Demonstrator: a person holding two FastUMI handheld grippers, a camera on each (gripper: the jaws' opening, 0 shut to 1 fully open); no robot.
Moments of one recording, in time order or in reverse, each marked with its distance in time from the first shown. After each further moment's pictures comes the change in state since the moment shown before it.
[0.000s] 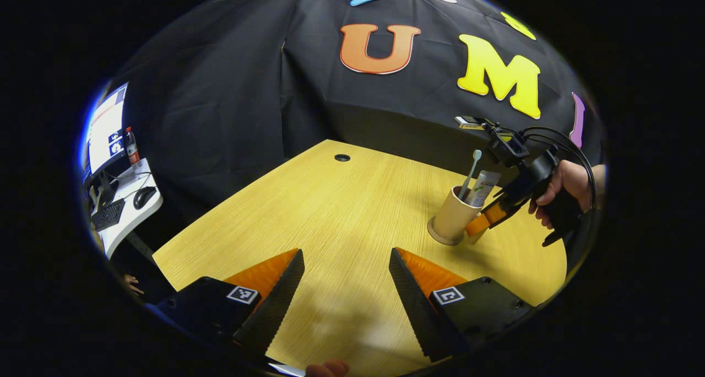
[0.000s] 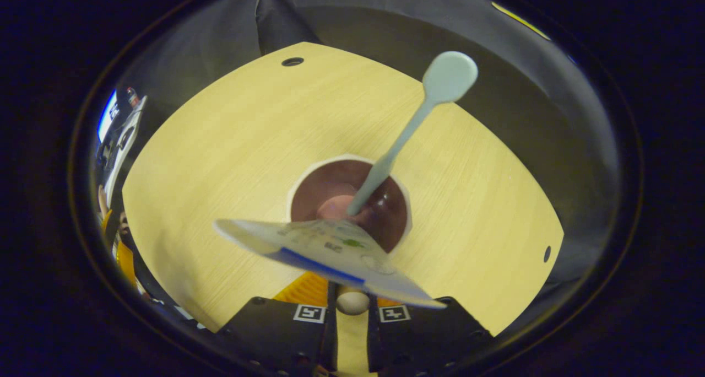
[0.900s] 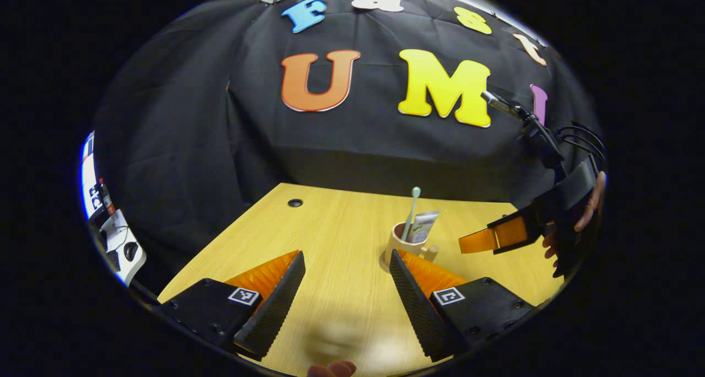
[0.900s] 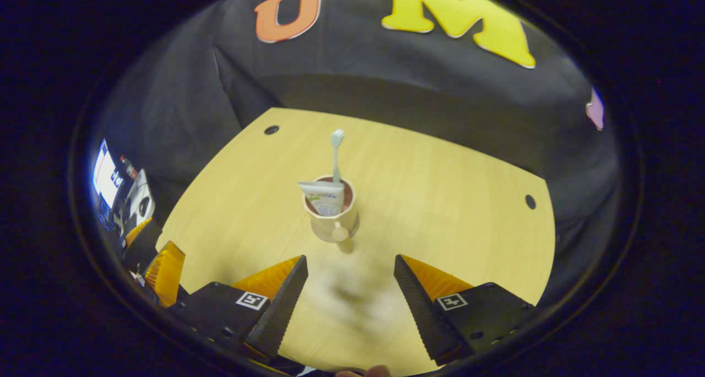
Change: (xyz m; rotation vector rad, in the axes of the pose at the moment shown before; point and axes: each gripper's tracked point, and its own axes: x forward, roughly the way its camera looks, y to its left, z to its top) left arm -0.022 -0.102 0.099 0.174 -0.181 -0.220; right arm -0.165 -0.040 -0.050 0.389 -0.346 -0.060
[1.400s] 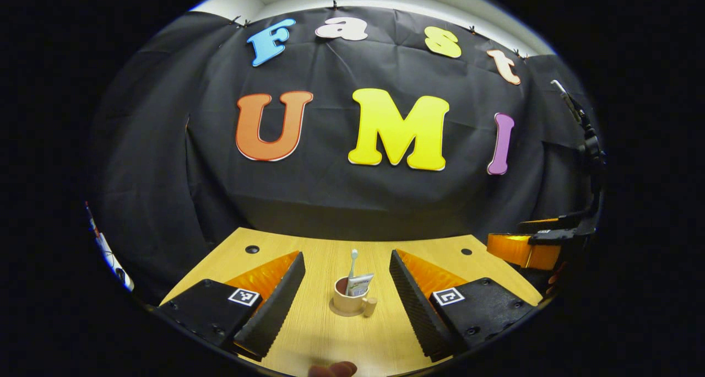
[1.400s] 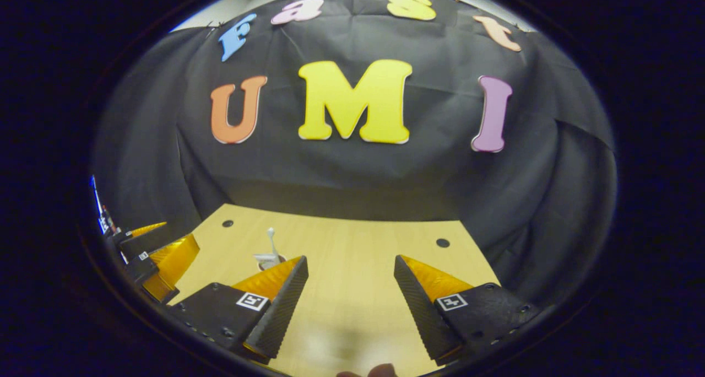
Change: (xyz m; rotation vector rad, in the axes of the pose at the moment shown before) left arm -0.018 -0.069 0.102 0.021 -0.184 -0.131; right arm -0.143 -0.085 0.035 0.152 -0.543 -0.227
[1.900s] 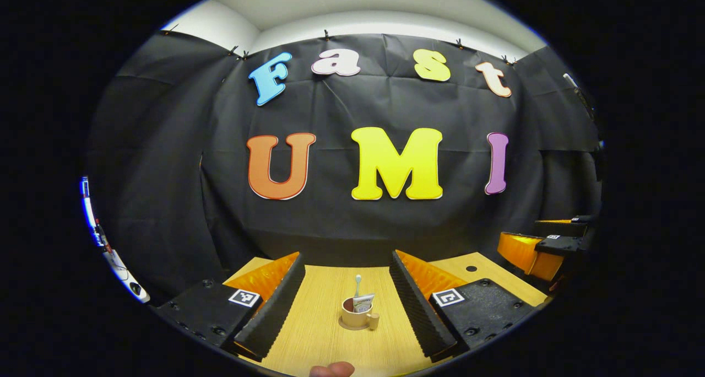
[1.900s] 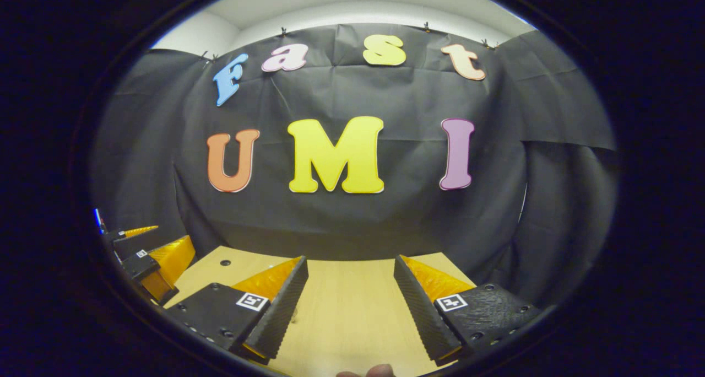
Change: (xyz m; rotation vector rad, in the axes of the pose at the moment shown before) left arm -0.044 -0.016 0.039 0.071 -0.153 0.053; right arm -0.054 -0.010 0.019 0.060 -0.204 -0.035
